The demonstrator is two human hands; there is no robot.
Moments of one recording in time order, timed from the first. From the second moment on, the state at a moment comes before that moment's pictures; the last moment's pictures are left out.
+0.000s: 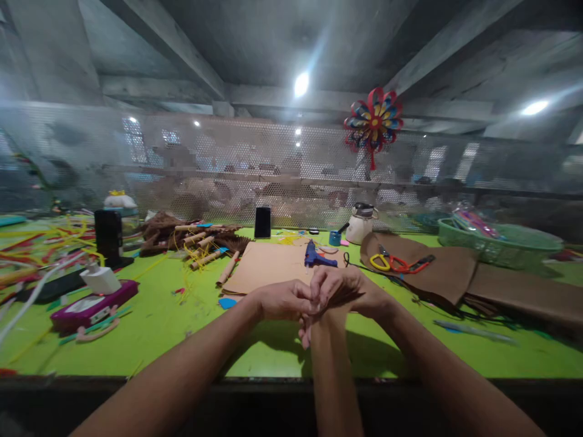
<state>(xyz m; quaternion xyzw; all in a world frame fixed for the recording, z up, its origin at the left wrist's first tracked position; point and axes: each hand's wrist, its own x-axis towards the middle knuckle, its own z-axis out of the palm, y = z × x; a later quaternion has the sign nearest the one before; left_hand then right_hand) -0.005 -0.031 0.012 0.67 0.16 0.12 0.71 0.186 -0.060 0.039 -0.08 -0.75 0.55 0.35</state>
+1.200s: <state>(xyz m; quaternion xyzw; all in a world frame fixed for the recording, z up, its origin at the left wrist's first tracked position) -0.021 0.003 0.000 0.88 0.42 0.18 0.17 0.186 0.007 -0.022 -0.33 -0.88 0.19 0.29</state>
